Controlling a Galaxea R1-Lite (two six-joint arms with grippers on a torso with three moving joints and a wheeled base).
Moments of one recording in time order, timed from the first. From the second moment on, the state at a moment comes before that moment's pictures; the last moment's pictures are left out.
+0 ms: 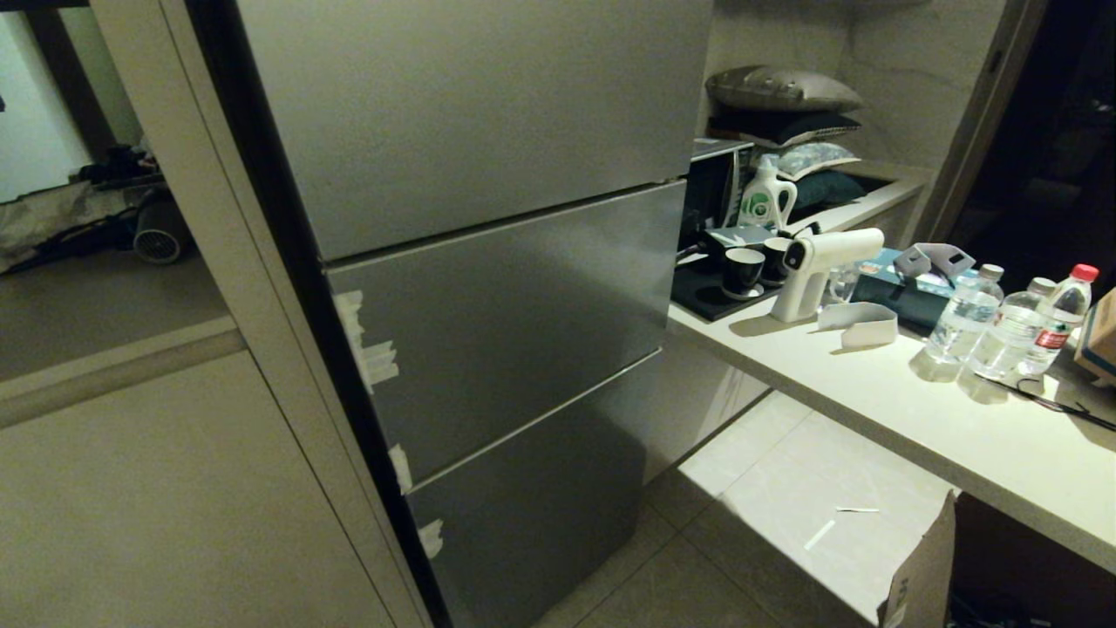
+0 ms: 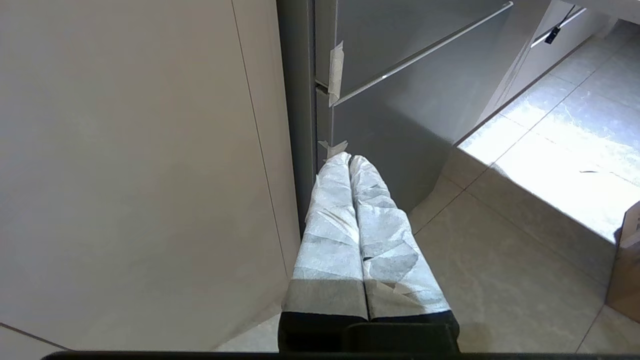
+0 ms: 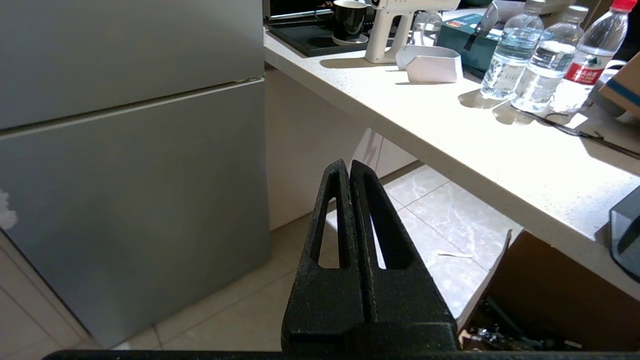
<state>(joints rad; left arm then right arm) -0.01 0.00 -0.10 0.24 0.01 0.00 0.00 0.00 0.00 -0.07 0.00 -0.05</state>
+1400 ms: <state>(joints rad) -0.02 0.51 -0.47 0.05 -0.07 -0.17 0.00 0.00 0.00 -0.08 0.00 0.00</state>
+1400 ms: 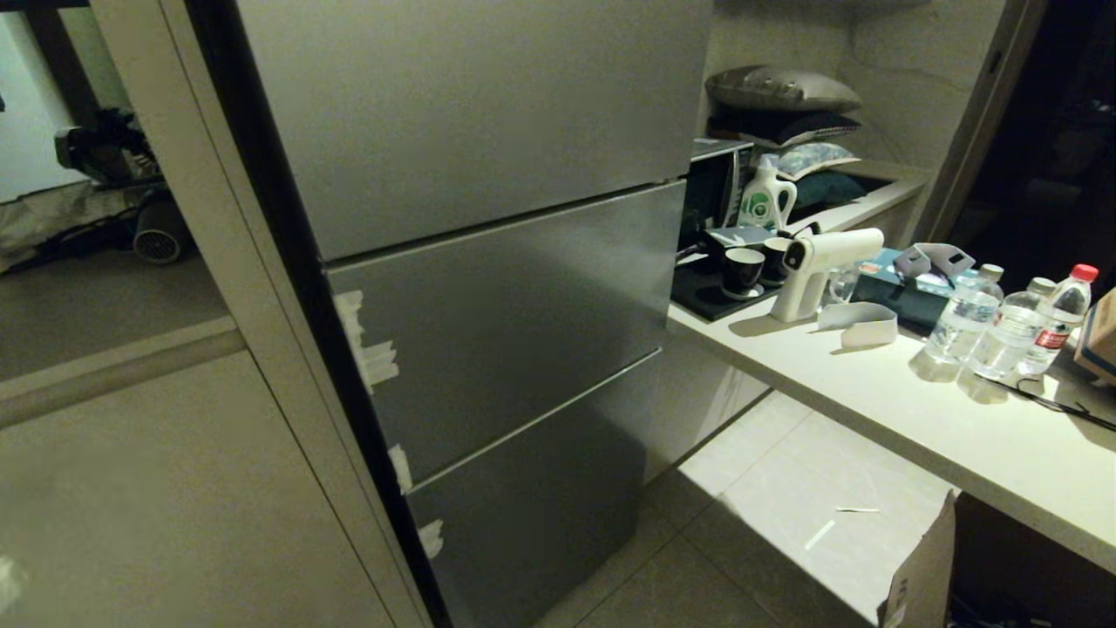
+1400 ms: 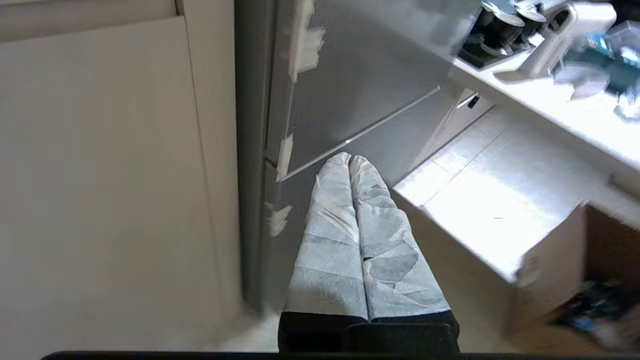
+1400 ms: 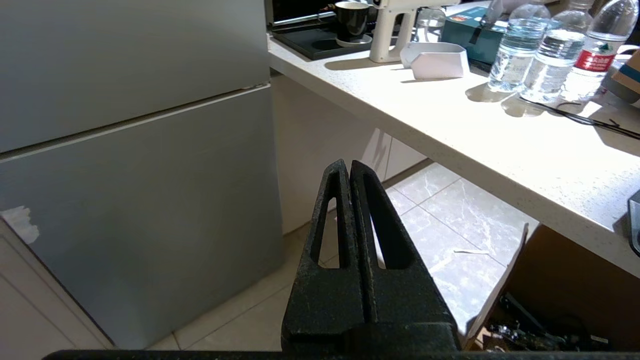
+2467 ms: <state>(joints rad) 0.09 1.63 -0.74 -0.68 -0.05 -0.25 0.00 0.00 0.00 -0.08 0.00 0.00</state>
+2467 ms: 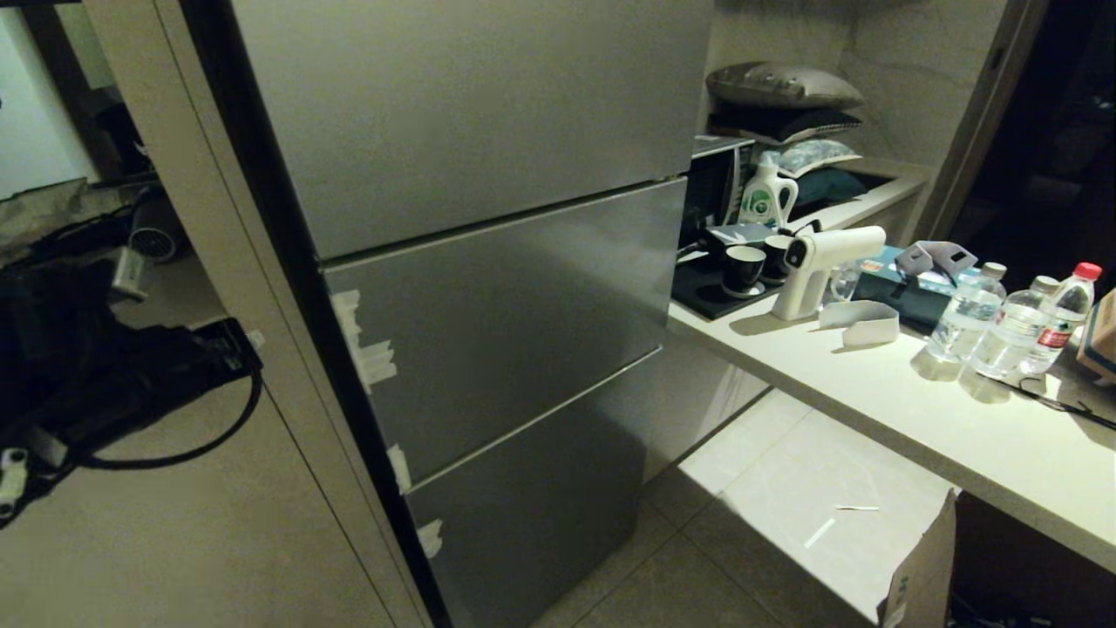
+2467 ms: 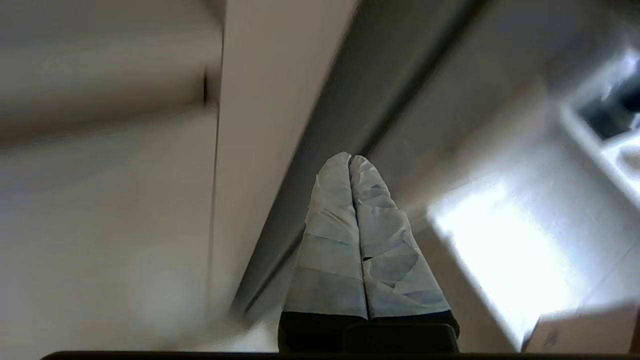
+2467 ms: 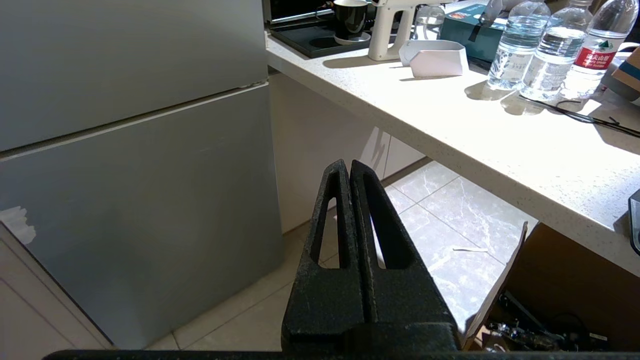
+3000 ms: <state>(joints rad) 0.08 1.83 -0.82 -0.89 -0.09 -0.33 0.00 0.00 0.00 -0.08 0.00 0.00</state>
